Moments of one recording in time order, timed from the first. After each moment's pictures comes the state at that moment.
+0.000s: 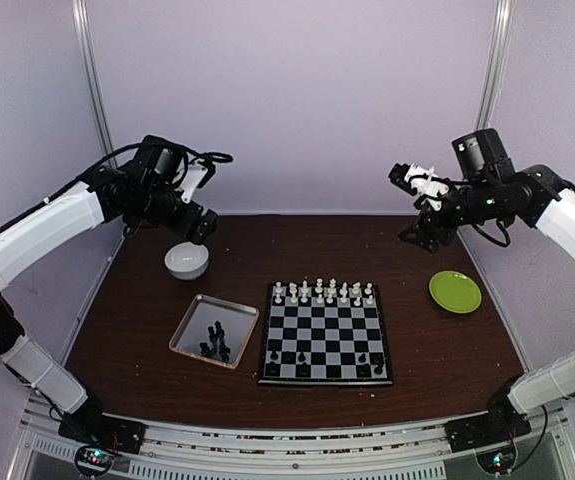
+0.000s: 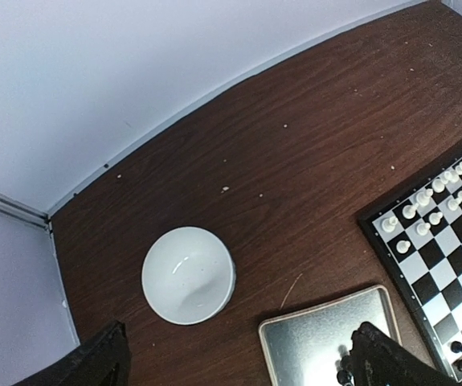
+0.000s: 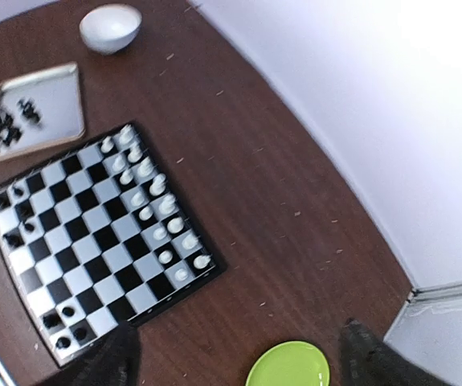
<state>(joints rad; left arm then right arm) -0.60 1.51 1.49 -0.73 -0.21 0.11 0.50 1.29 1.46 -0.90 -0.10 -0.54</state>
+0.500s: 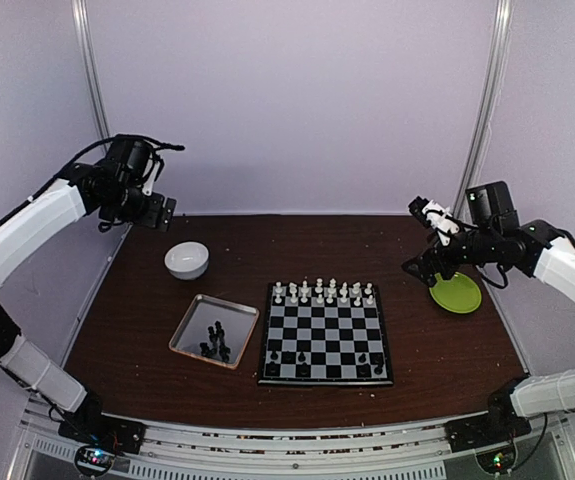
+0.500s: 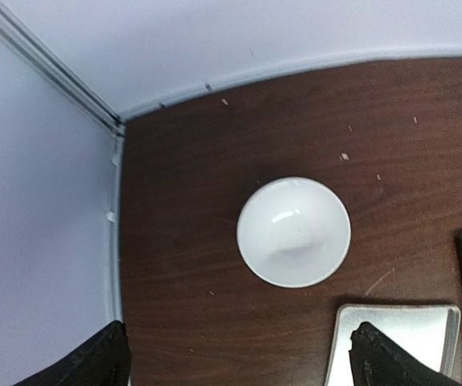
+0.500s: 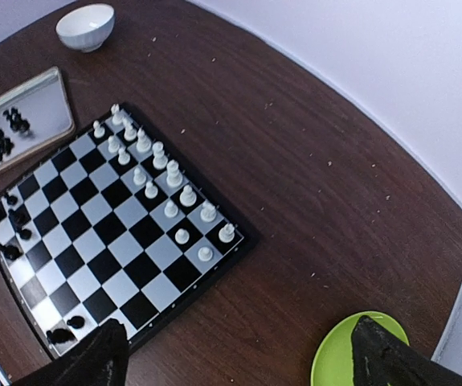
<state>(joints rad) -0.41 1.46 1.48 -0.80 -0.38 -0.05 0.37 1.11 1.02 -0.58 -0.19 -0.35</state>
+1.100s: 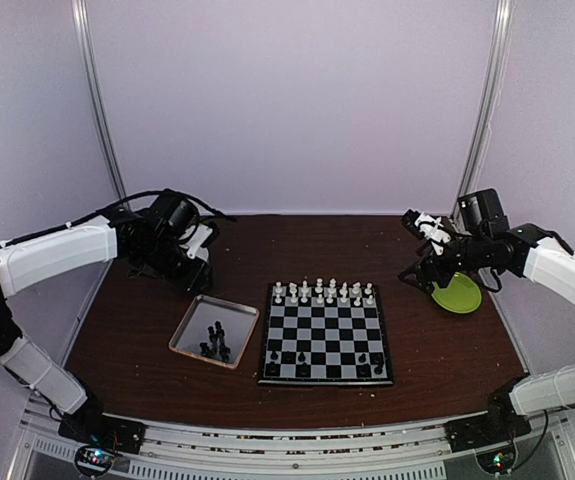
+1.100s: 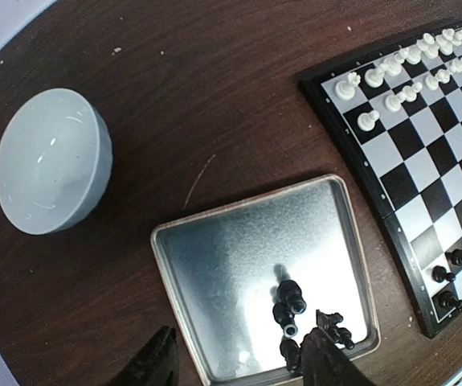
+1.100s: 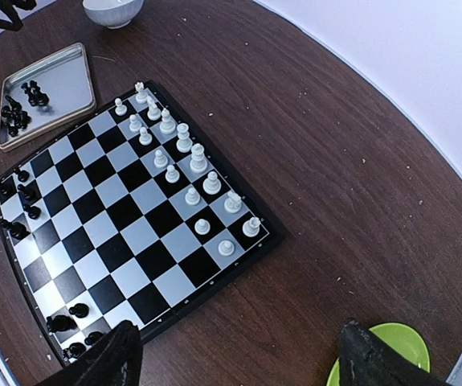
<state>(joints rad) -0.61 1.49 1.20 -0.74 -0.06 -0.05 0.34 1.17 0.97 -0.55 -0.31 -0.43</state>
